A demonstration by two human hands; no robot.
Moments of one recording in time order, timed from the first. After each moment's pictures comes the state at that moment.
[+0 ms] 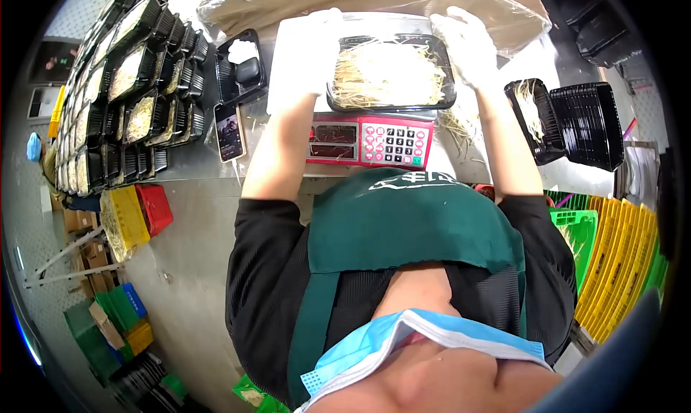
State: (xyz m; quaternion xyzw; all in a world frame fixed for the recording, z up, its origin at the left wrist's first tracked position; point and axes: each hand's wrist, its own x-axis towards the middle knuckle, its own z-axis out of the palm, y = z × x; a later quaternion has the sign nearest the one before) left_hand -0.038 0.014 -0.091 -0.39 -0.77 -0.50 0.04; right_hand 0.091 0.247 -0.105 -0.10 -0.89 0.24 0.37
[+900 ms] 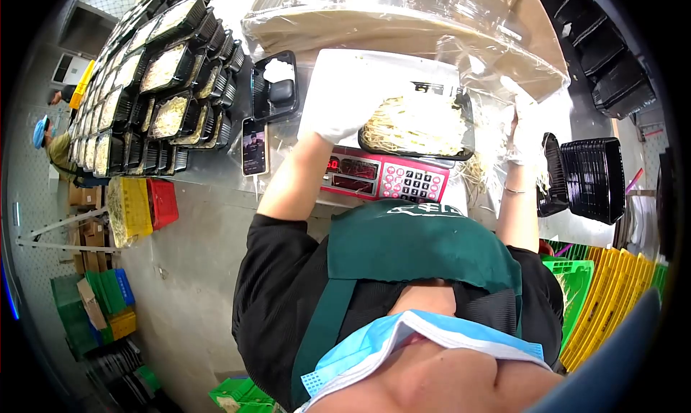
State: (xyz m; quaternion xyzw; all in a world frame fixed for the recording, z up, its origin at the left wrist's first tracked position) left_hand -0.043 0.004 -0.078 -0.53 -0.76 -0.37 0.09; right_hand 0.126 0.321 -0.121 0.01 -0.59 0.80 0.12
